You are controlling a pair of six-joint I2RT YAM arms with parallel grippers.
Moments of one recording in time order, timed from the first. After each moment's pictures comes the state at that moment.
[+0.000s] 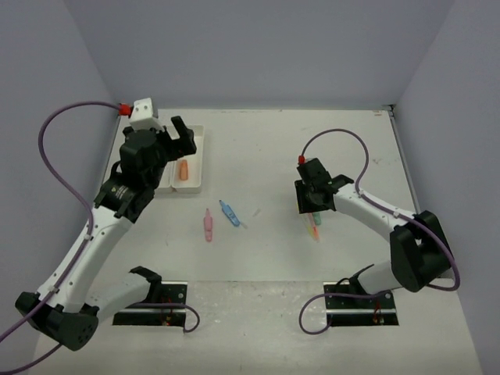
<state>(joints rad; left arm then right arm) -0.42 1.04 1.15 -0.35 -0.37 -0.37 0.52 1.44 0.90 -0.58 0.17 0.35</state>
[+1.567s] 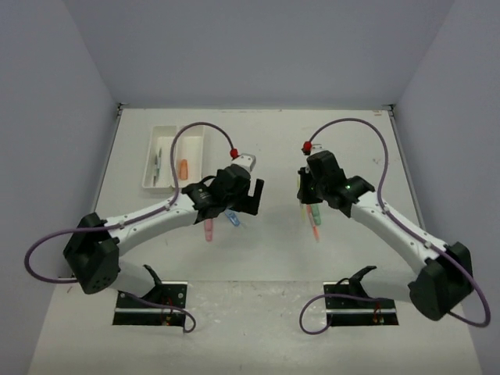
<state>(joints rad) -0.86 1.42 1.01 -0.39 -0.25 -0.47 0.55 1.26 0.97 -0.59 0.09 0.39</state>
